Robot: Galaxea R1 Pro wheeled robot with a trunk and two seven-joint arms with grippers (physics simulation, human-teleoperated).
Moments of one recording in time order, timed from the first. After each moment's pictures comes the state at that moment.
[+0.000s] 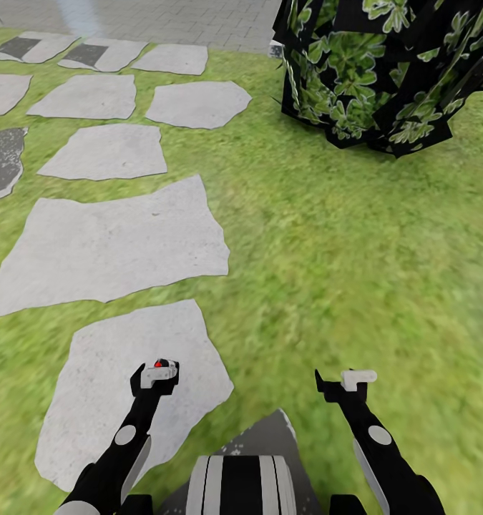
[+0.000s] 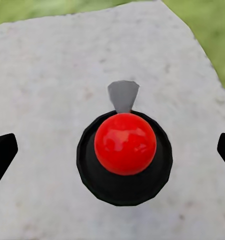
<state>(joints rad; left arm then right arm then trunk) -0.46 -0.02 0.00 -0.73 -0.02 -0.34 0.07 -0.35 -0.05 0.00 -1.00 0.00 -0.06 0.00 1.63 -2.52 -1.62</state>
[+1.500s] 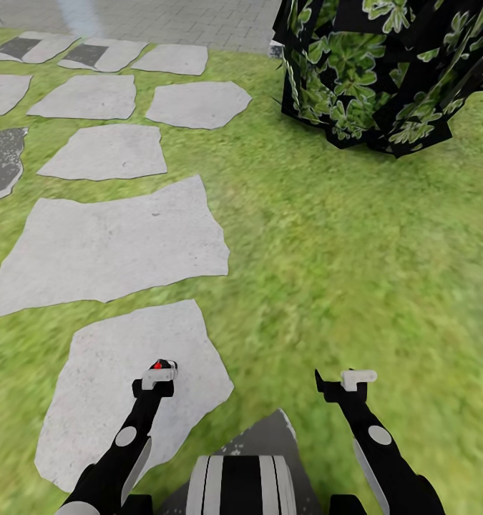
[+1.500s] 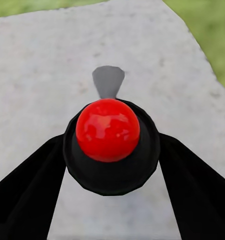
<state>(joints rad) -0.46 -0.02 -0.01 -0.72 -0.03 -0.34 0.06 -0.35 -0.05 0.00 -1.00 0.00 -0.06 0.00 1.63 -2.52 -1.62</state>
